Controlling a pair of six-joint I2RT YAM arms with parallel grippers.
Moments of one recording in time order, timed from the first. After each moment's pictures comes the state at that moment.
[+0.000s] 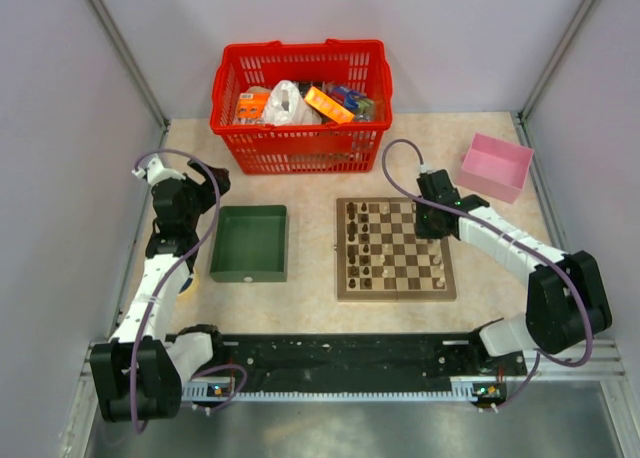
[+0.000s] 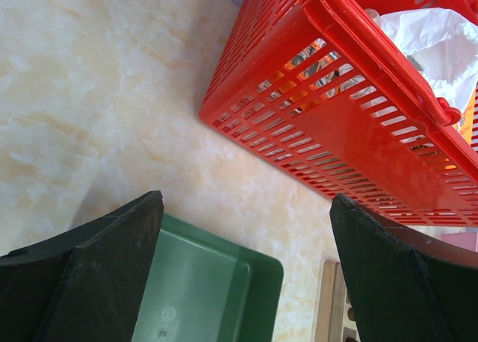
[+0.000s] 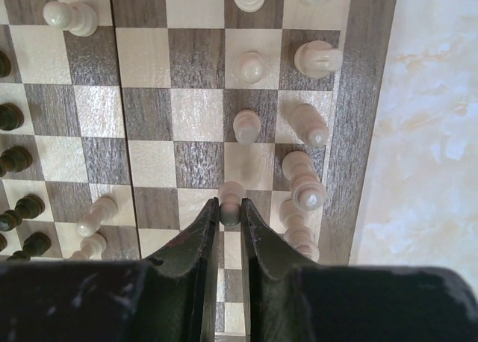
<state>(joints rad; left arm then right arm) 0.07 1.04 0.68 0.11 0.01 -0.68 0.40 1.40 0.92 -0.55 0.15 0.36</state>
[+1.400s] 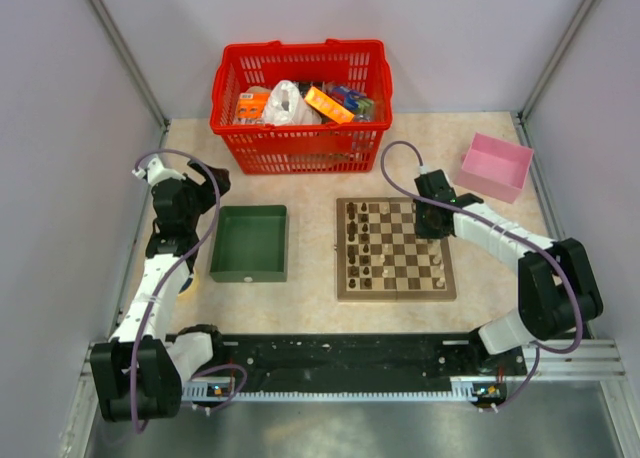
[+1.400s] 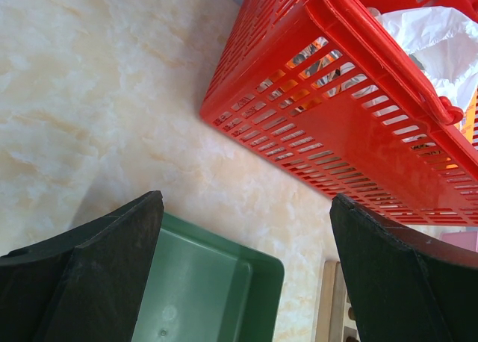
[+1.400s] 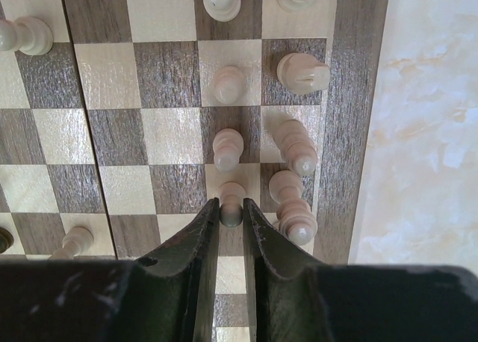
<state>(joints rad) 0.07 1.04 0.67 0.11 0.02 -0.68 0.38 1.47 0.92 -0.52 0.18 0.36</state>
